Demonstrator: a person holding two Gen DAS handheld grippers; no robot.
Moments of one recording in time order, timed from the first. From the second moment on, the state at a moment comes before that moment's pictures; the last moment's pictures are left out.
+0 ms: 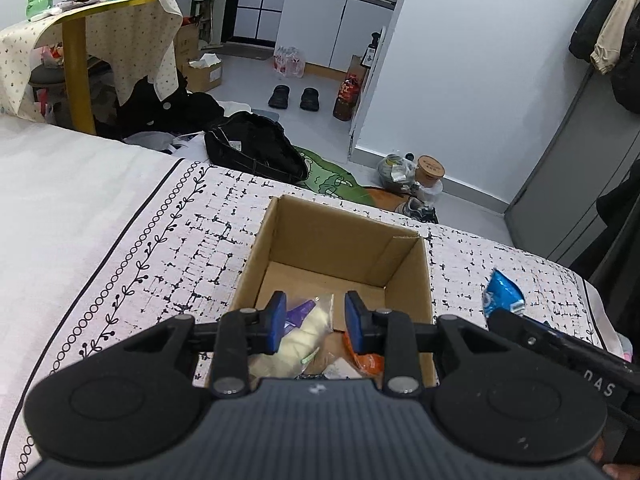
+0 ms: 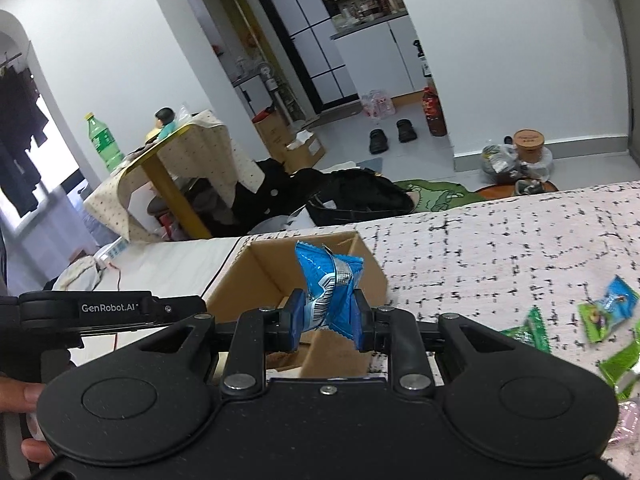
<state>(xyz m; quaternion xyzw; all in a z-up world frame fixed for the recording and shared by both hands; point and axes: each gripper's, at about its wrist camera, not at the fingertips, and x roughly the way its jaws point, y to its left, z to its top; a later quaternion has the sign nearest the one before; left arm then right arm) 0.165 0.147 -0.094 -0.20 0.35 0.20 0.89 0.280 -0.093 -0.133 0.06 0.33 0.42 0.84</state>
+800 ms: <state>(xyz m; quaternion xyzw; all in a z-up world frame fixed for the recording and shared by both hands) 0.144 0.146 -0.093 -0.23 0.36 0.22 0.87 0.266 -0.102 -0.123 0.04 0.33 0.43 0.84</state>
